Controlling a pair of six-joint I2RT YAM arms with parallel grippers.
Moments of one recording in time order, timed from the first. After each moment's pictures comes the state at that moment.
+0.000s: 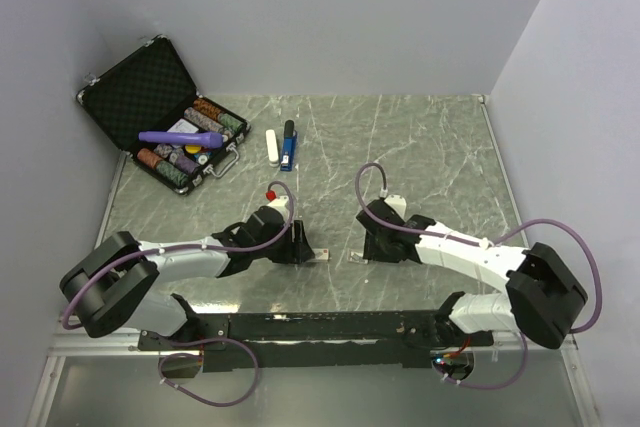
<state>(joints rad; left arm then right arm) -0.83 1.37 0.48 0.19 0.09 -0.72 0.78 1.24 0.64 -0.57 0.26 0.86</state>
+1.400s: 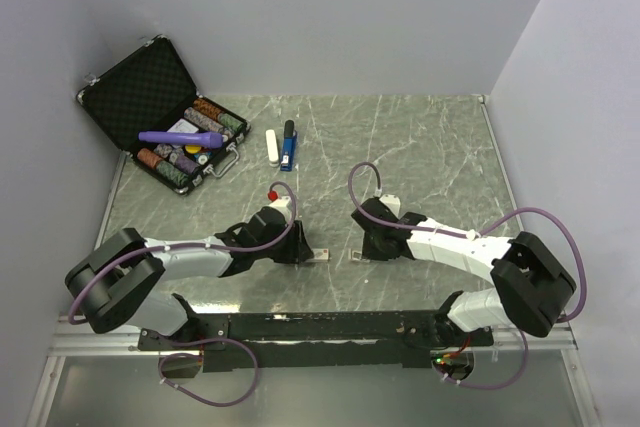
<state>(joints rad) -0.84 1.40 0.48 0.23 0.08 -0.72 0.78 1.33 0.66 -0.50 0.24 0.85</state>
